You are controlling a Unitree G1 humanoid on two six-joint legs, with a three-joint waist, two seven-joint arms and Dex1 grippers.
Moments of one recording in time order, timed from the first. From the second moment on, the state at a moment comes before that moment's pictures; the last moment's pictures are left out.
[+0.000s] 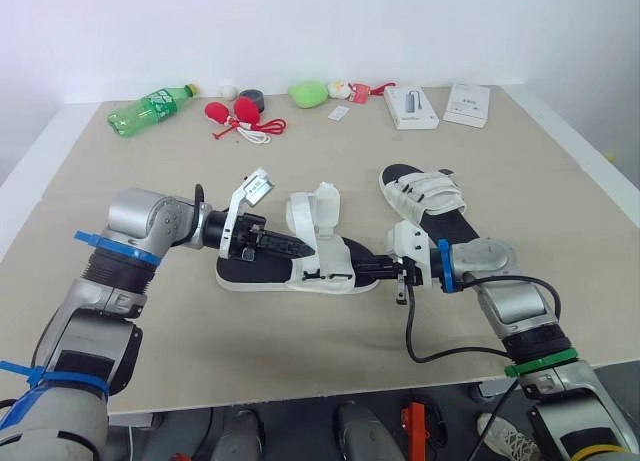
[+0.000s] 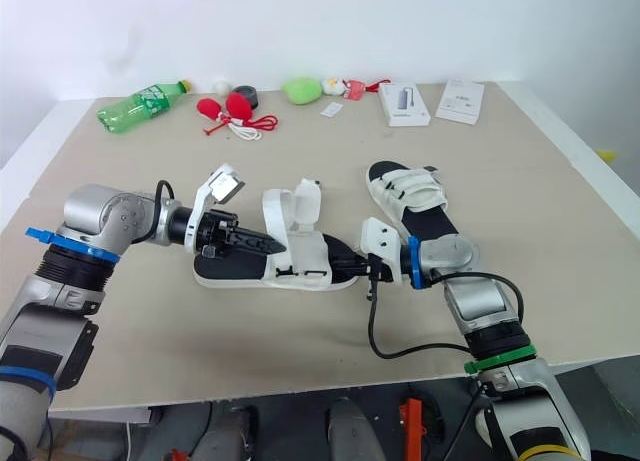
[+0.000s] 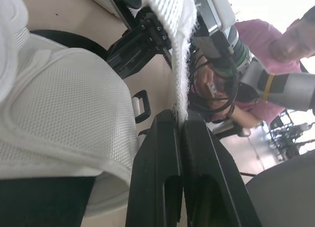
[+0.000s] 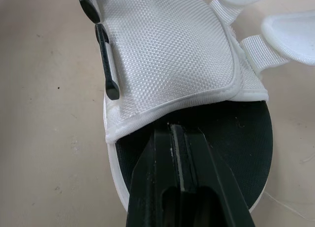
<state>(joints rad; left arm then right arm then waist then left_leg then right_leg) -0.94 0.58 -0.24 0.31 -0.68 1.19 -1.31 -0.54 -0.60 0.20 0.17 0.17 0.11 1.20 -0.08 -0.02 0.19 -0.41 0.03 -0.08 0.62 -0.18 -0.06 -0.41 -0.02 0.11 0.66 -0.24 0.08</state>
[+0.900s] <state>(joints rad) -0.93 0.56 -0.31 0.29 -0.56 1.07 -1.36 -0.54 -0.61 0.20 0.16 0.15 0.08 1.20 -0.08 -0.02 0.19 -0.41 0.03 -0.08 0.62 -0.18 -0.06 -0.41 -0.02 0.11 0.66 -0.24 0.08</state>
